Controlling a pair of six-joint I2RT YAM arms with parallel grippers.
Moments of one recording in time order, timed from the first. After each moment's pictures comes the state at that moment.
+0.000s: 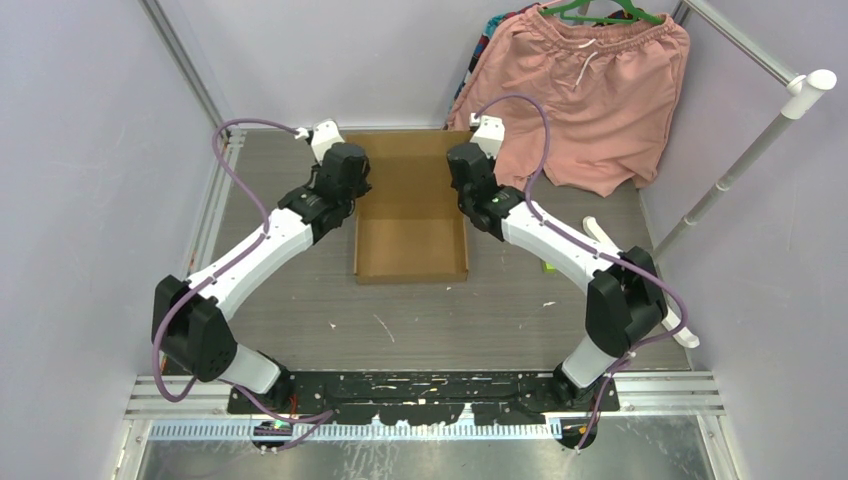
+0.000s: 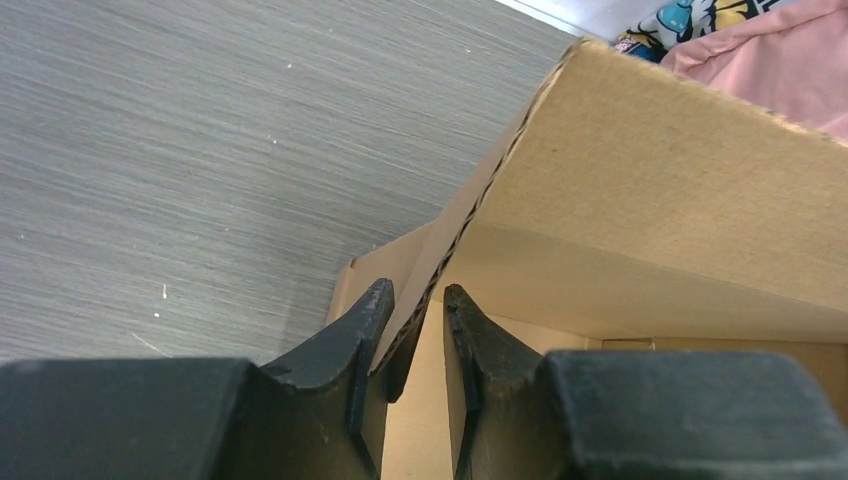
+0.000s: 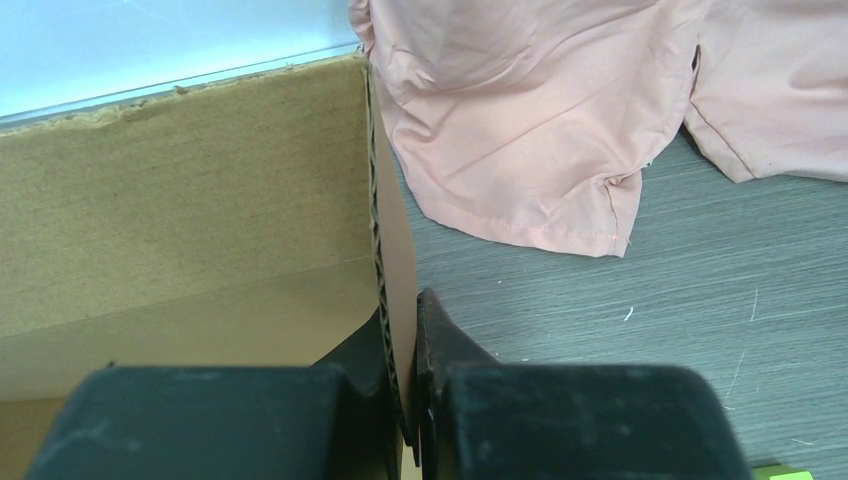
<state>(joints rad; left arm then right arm) -0.56 1.48 1.28 -0.33 -0.57 -0.63 0.63 1.62 1.30 -0.10 0.66 0.42</state>
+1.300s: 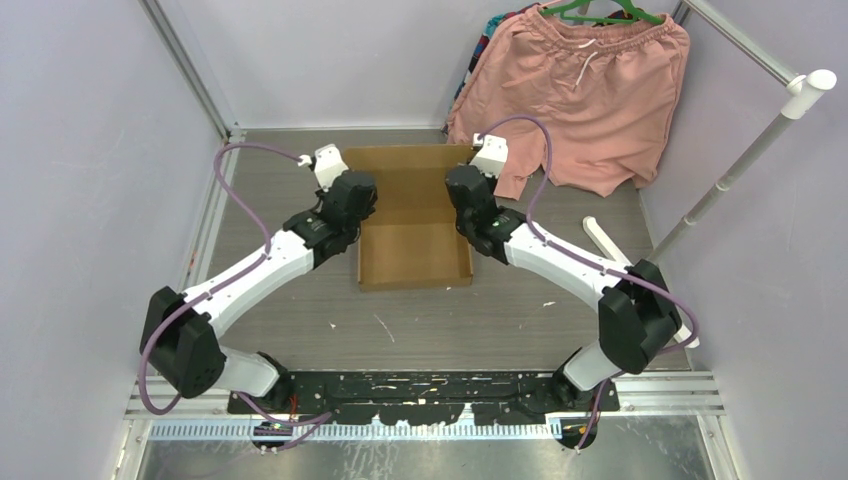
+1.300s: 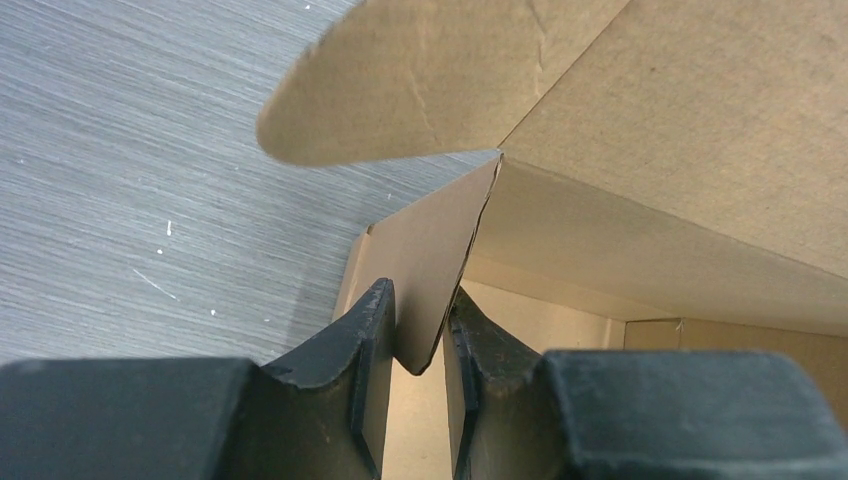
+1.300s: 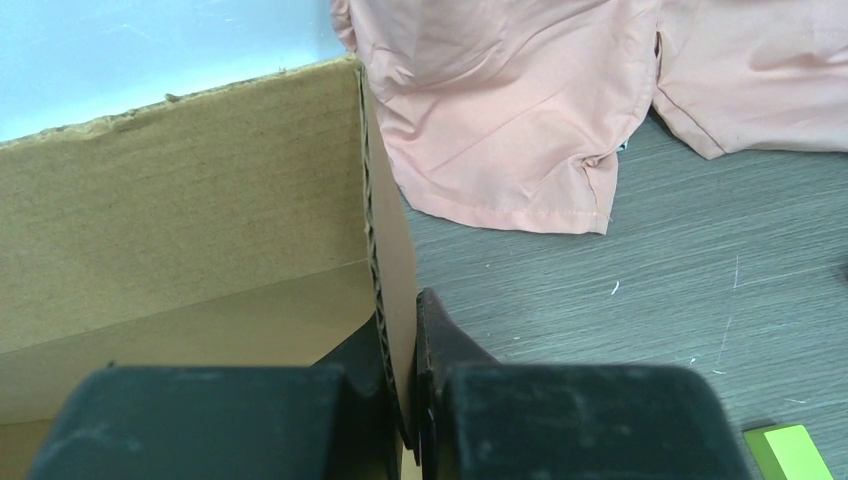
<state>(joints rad) -0.65 1.40 1.12 -0.31 -0.67 -0.73 0.70 1.53 1.13 0.01 0.80 0.45</state>
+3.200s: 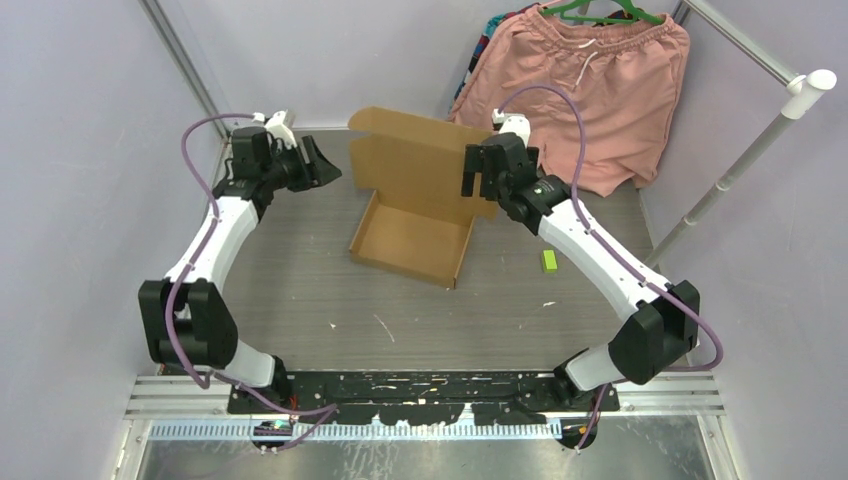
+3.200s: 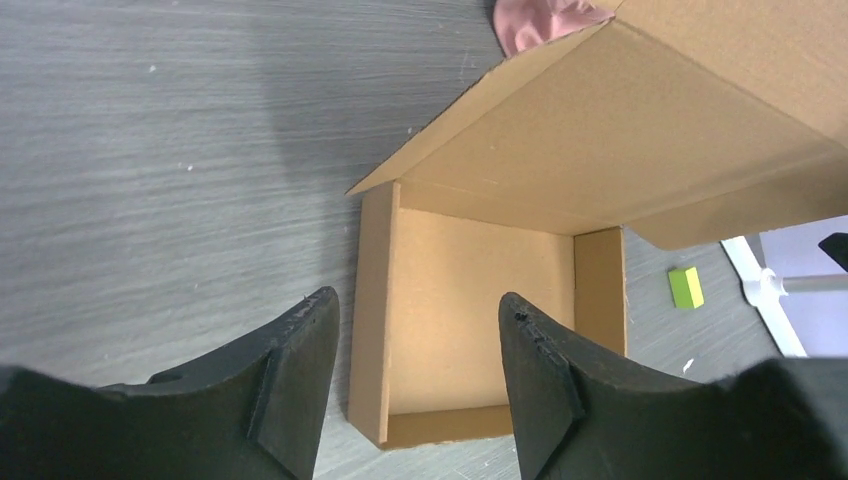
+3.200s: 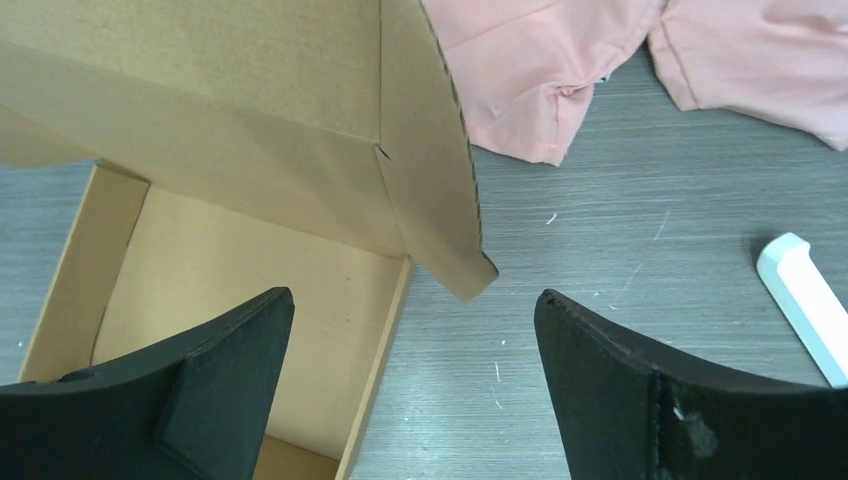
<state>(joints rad) -0.04 1.46 1.21 -0.26 0.44 -0.35 0.53 1.45 1.36 -0.53 0.45 0.38</state>
